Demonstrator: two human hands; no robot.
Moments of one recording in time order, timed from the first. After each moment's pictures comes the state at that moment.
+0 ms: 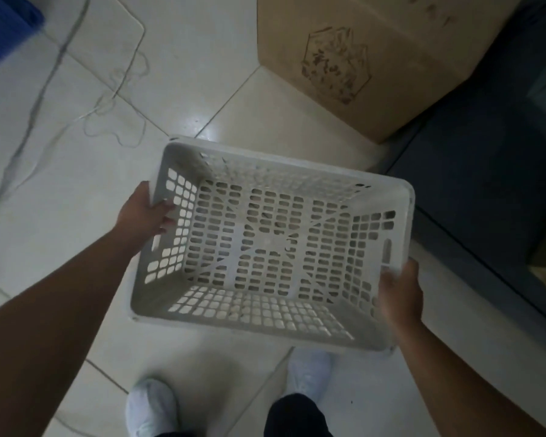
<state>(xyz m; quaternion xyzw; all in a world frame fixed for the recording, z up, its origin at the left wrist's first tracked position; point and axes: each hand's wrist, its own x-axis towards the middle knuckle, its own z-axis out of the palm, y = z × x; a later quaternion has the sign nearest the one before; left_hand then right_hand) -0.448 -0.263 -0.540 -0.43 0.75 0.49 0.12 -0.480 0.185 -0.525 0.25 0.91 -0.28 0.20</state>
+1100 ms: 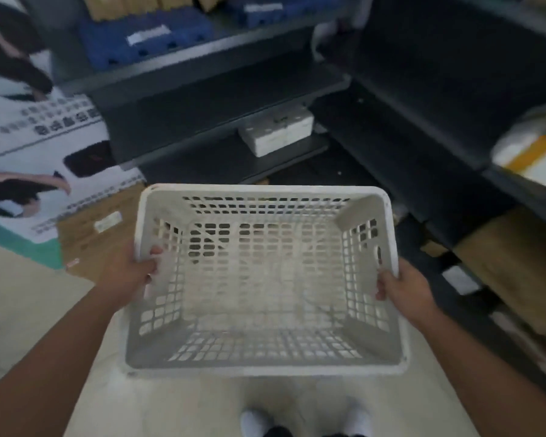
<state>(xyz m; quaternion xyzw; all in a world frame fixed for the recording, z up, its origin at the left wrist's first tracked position) -0.315 -0.022 0.136 0.13 0.87 0.40 0.25 0.059 0.278 0.105 0.57 0.70 -0.42 -0.10</state>
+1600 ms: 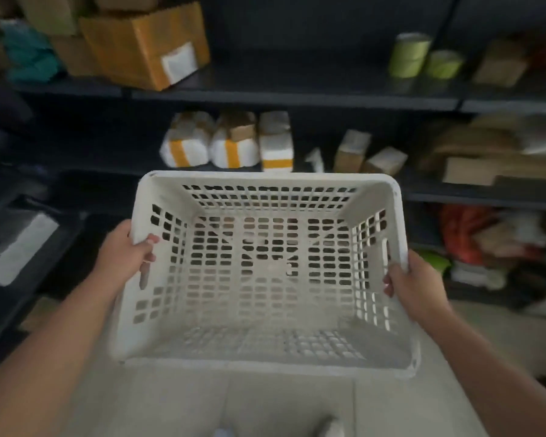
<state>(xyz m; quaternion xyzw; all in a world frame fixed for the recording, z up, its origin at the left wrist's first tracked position) 0.176 0.292 0.268 0.48 0.75 0.31 0.33 0.626 0.176 0.243 0.82 0.38 -0.29 -0.31</state>
